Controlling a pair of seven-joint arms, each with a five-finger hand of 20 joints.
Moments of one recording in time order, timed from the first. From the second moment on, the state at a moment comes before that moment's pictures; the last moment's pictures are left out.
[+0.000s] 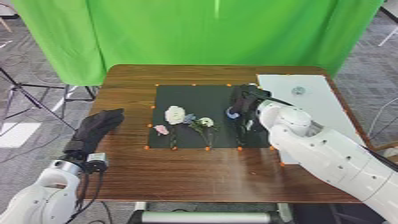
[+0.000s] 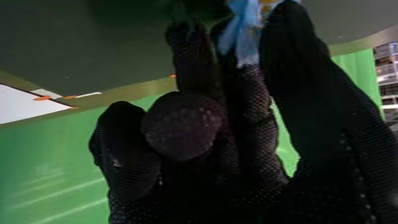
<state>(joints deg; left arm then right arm) 114.8 -54.2 -94.9 -106.1 55.4 -0.4 4.9 -53.5 -50.0 33.9 -86.9 -112.2 -3.9 18.8</state>
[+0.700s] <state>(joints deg) 114.8 -54.2 -94.9 -106.1 55.5 -0.7 4.7 -52.1 -47.9 37.6 -87.9 -117.5 -2.8 19.1</state>
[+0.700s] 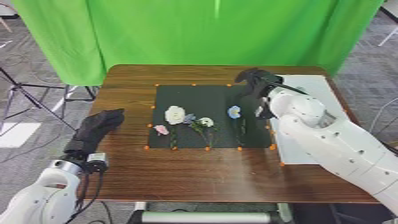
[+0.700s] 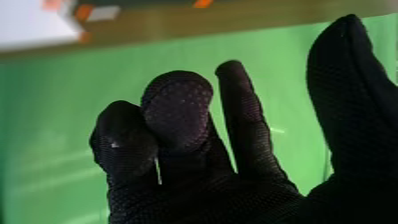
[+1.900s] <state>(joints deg) 114.9 -54.5 -95.3 -106.2 55.7 -1.6 4.1 -52.3 -48.9 45.1 -65.4 -125.6 -4.4 30.1</state>
